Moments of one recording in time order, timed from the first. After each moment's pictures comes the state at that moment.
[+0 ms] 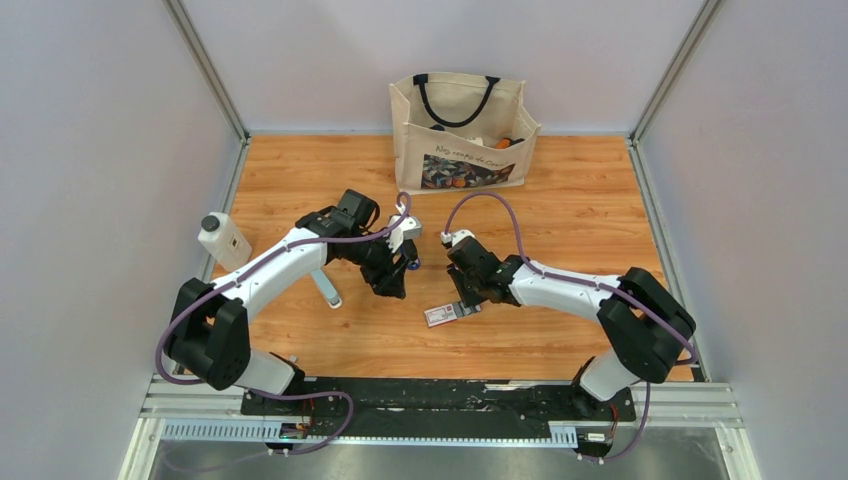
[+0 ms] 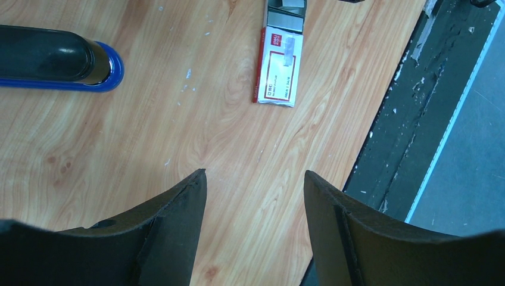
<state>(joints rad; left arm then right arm) -0.51 1.43 1.02 -0.70 0.64 0.36 0.84 1.55 0.85 -0.33 0.15 0.31</state>
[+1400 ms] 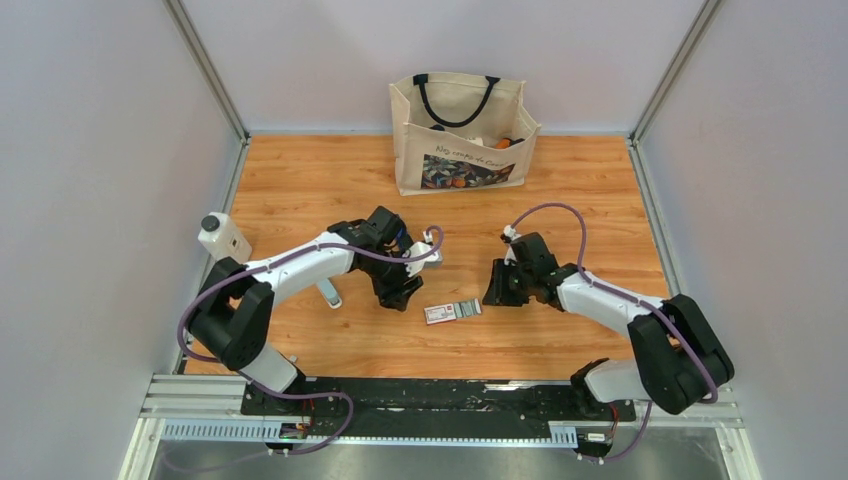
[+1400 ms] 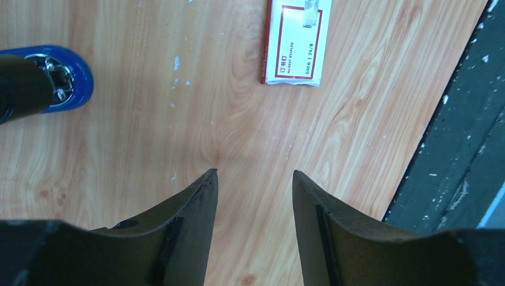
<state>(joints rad) -0.62 1.55 1.00 -0.67 0.49 0.52 0.51 1.34 0.60 -0.22 -0.20 0.49</state>
